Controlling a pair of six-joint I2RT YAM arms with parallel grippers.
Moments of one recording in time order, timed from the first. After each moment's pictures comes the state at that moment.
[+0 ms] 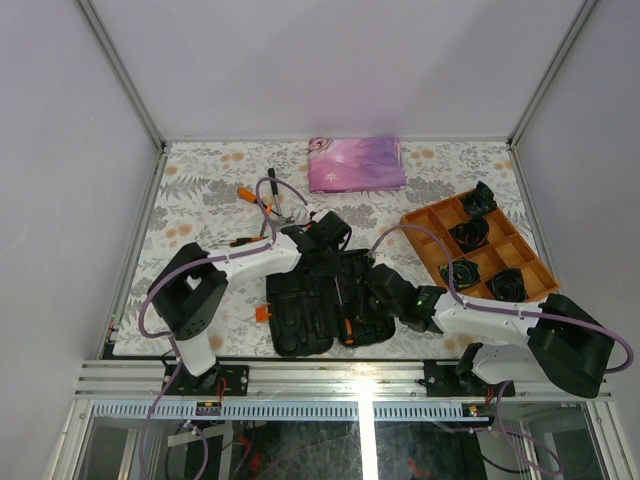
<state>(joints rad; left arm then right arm) -0.82 1.76 1.16 -0.46 -0.11 -0.83 0.97 1.26 0.51 -0.06 0.01 0.93</state>
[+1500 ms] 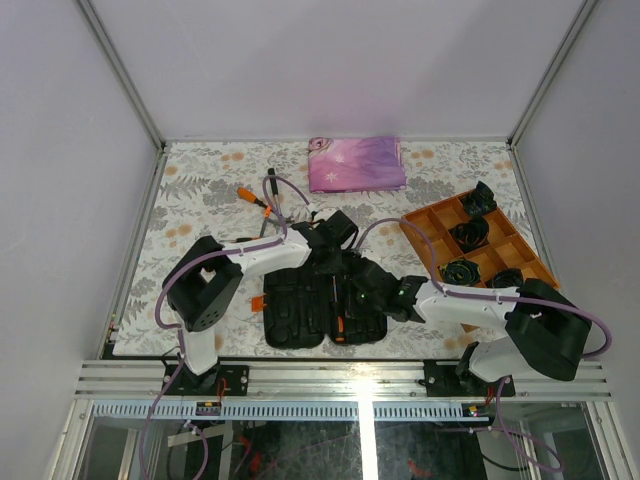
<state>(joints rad) -0.82 1.86 1.24 -0.53 -0.18 -0.87 0.99 1.42 0.65 -0.17 0.04 0.92</state>
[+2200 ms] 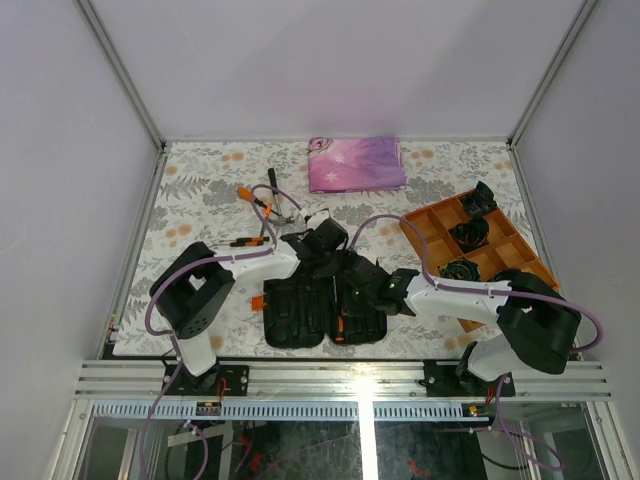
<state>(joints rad) -0.82 1.80 1.06 -0.31 -0.16 -0.89 1.00 1.49 0.74 -0.30 0.07 0.93</state>
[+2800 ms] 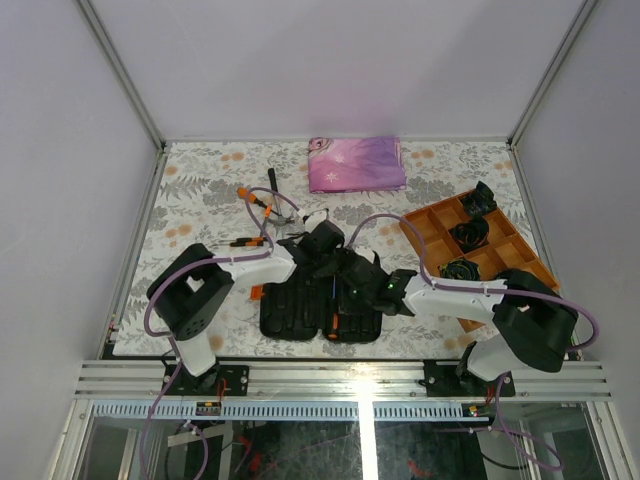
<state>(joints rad) -0.81 1.79 0.99 -0.18 -0.16 -0.89 1.00 1.51 0.75 -0.25 0.07 0.93</state>
